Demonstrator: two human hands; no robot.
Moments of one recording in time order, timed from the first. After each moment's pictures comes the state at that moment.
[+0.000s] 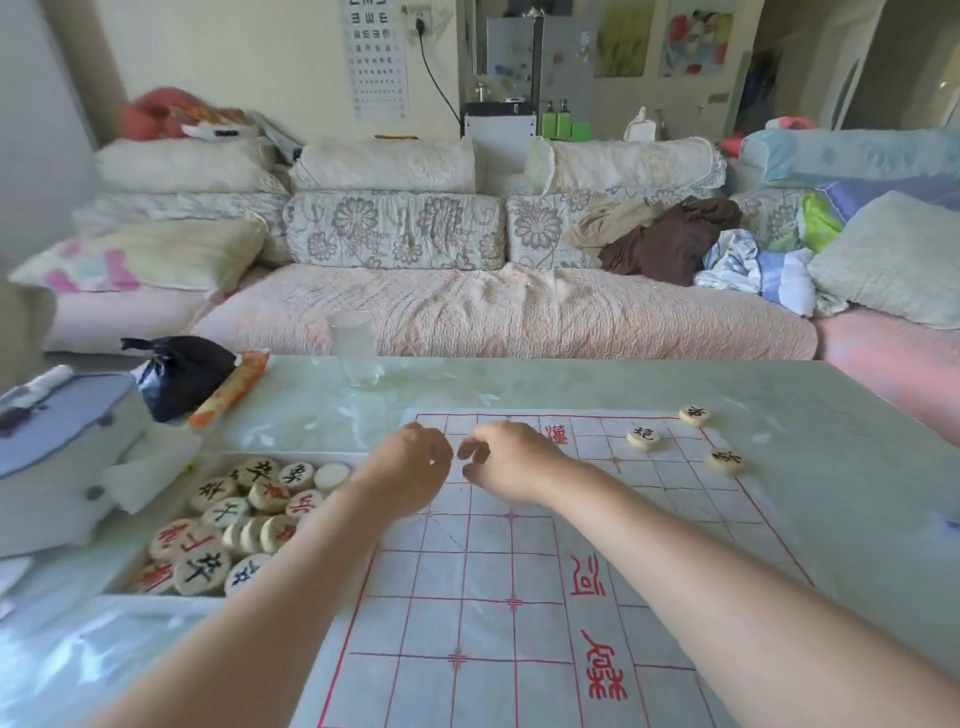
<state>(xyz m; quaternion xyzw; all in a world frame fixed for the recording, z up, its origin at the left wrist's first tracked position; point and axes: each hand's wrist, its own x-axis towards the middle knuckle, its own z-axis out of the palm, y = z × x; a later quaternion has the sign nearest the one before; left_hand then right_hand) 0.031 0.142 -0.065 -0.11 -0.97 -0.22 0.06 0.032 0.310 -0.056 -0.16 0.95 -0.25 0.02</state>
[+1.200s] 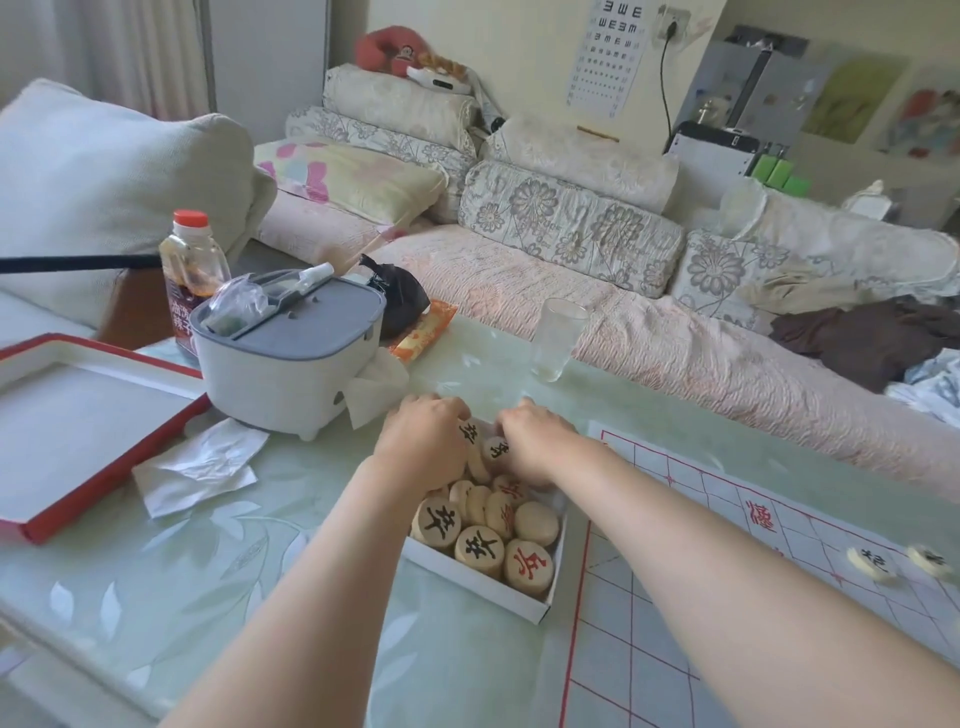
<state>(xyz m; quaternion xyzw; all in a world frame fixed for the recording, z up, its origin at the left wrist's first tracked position) 0.044 -0.073 -0.085 0.06 -0.97 -0.20 0.13 -0.029 0.065 -0.072 -0.24 0.97 0.06 0.05</state>
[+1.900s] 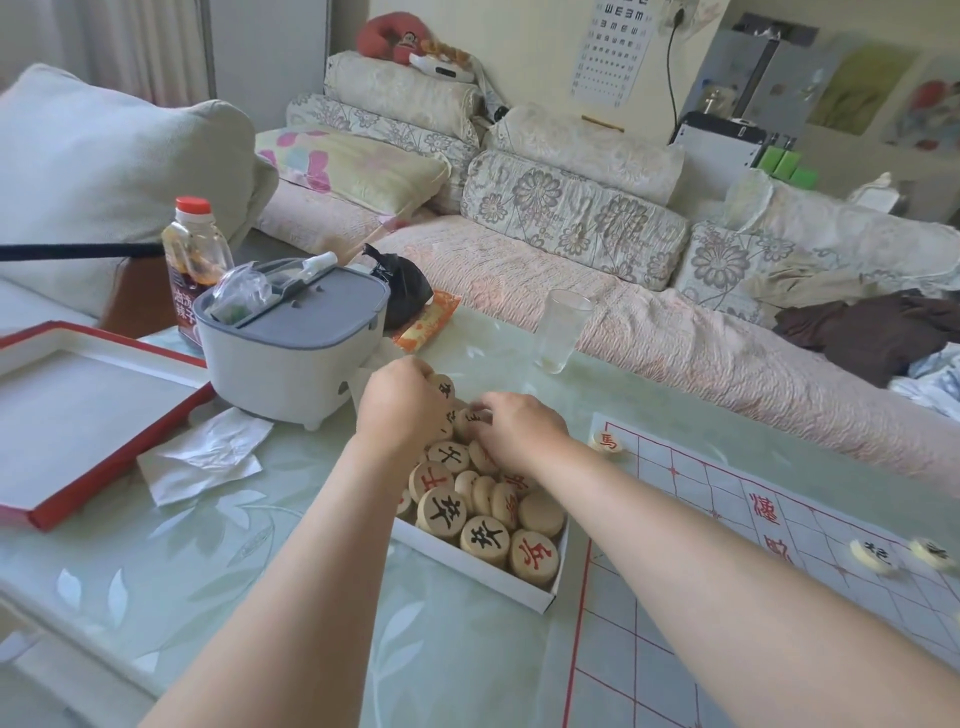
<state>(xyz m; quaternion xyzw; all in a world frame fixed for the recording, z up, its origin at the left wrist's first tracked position) 0.047 -0.092 -0.064 0.21 -0.88 -0.39 0.18 -0.011 0.047 -0.069 -0.23 0.97 -0.09 0.02</state>
